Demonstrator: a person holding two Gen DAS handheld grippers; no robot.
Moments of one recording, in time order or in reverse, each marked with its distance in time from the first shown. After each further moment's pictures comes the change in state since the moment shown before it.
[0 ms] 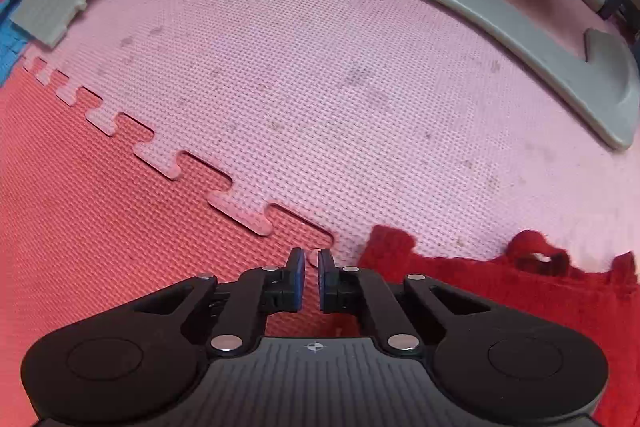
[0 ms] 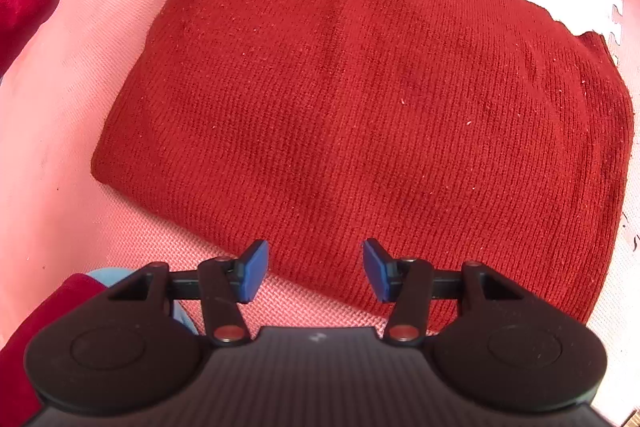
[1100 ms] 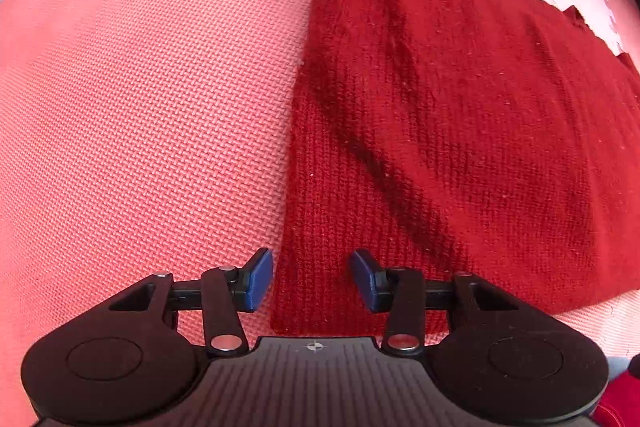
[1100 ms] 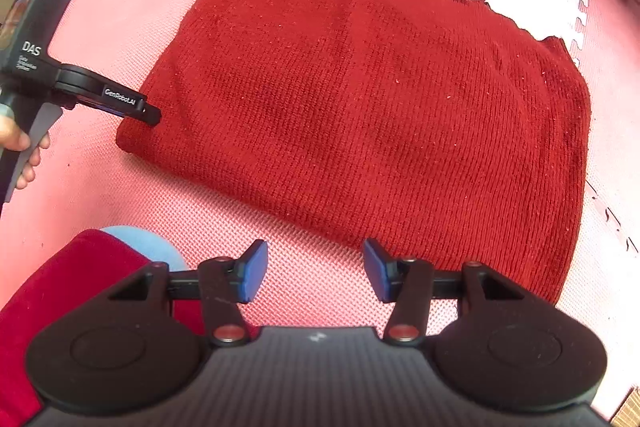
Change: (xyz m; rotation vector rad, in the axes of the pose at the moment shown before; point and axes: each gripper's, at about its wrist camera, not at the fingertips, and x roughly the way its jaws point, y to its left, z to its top) left arm -0.073 0.026 -0.237 0.026 0.206 -0.101; right arm -0.043 0.031 -0.057 -0.033 -0.102 -0.071
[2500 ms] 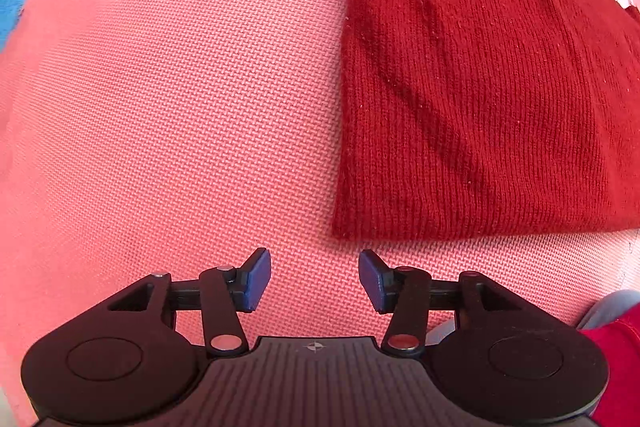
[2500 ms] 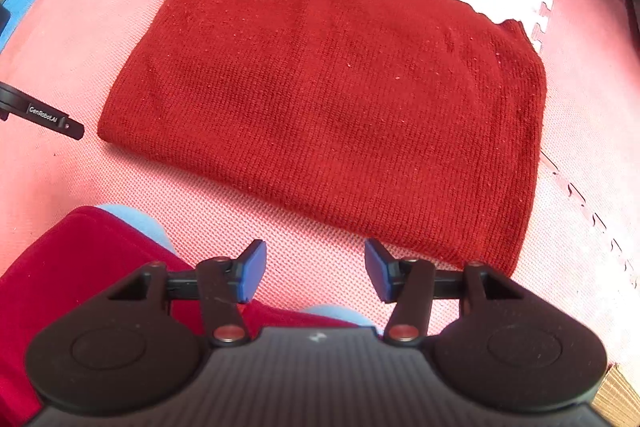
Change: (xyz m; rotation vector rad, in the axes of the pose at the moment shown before) left arm -0.058 0.101 -0.017 0.069 0.134 0.125; right arm -0.027 -0.023 -0.016 0.054 0.043 -0.068
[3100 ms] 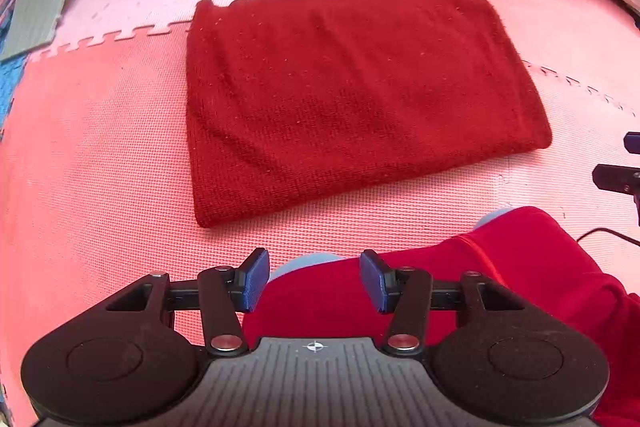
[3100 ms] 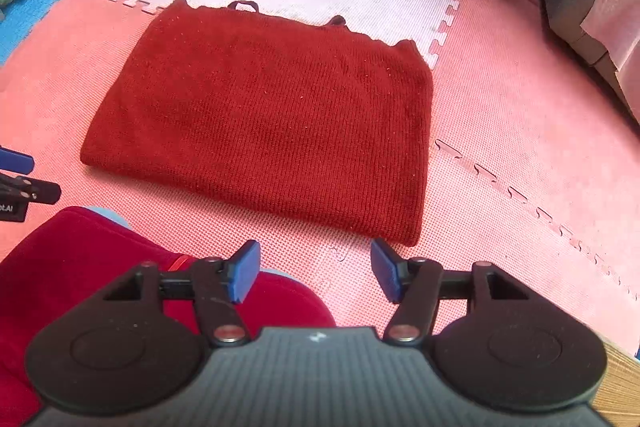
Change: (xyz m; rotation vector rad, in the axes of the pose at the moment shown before) left arm -0.154 -0.198 -0.105 0.307 -0.241 -0.045; right arm -0.089 -0.030 -0.076 0.088 -0.192 -0.103
